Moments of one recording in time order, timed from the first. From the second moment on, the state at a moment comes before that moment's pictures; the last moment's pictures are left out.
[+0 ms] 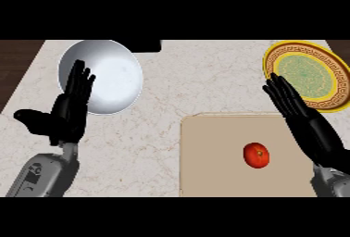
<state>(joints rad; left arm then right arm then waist) -0.27 0.30 -0.20 -1.52 0.28 0.41 0.01 -0.14 -0.43 0.18 -1.68 -0.30 0.12 -0.18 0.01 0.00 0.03</state>
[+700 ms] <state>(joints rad) -0.10 0.41 -0.22 -1.42 0.27 0.22 -0.09 -0.11 -0.14 0.18 -1.53 0.00 -0.55 -0.06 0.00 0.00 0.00</state>
